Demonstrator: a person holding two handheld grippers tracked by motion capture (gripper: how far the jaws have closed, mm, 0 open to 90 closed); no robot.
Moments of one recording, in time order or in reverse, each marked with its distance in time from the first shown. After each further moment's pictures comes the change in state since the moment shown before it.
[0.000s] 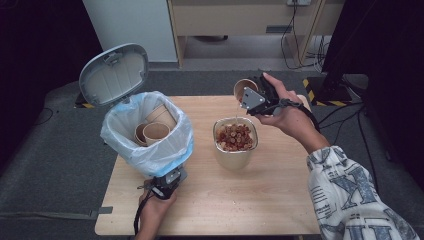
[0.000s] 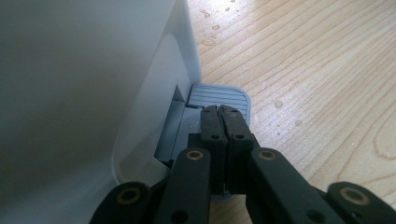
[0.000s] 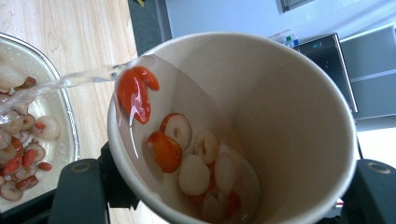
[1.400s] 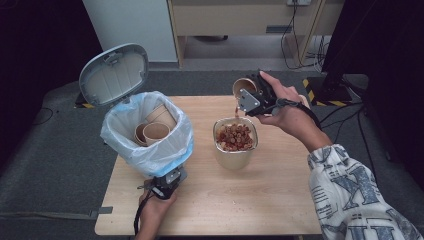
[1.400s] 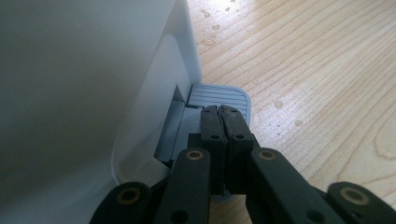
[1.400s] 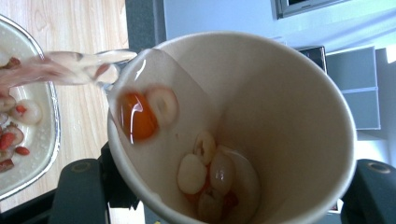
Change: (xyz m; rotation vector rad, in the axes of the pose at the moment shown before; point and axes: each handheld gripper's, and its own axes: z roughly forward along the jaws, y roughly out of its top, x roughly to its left) left arm 0.000 0.000 0.000 -0.003 0.000 -0.005; right arm -0.002 0.010 -0.005 0.028 -0.038 -0.133
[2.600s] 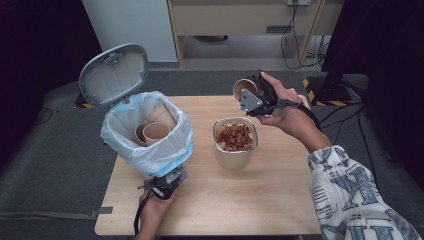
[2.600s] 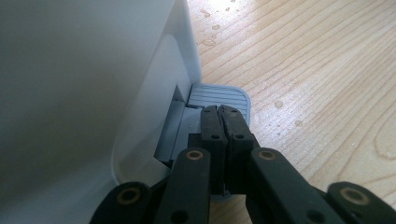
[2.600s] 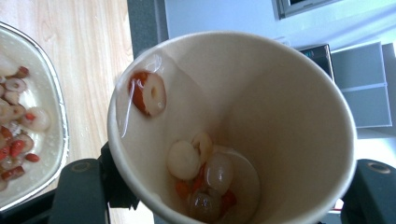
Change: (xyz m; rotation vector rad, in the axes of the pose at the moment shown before) left arm 0.000 0.000 0.000 -0.001 0.001 0.003; right arm 0.001 -0.005 0.001 -0.020 0.011 0.052
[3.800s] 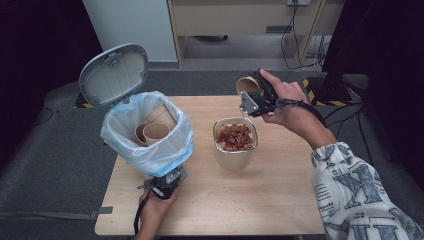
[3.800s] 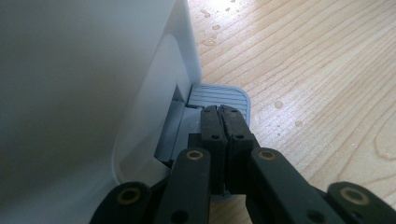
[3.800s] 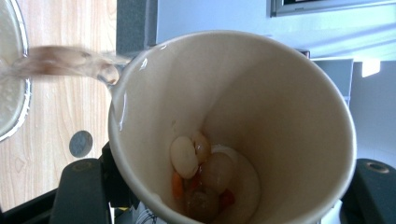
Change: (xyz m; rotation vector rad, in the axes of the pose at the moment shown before) left arm 0.000 0.000 0.000 0.001 -0.001 -0.006; right arm -0.003 0.004 -0.004 0.070 -0.058 -0.199
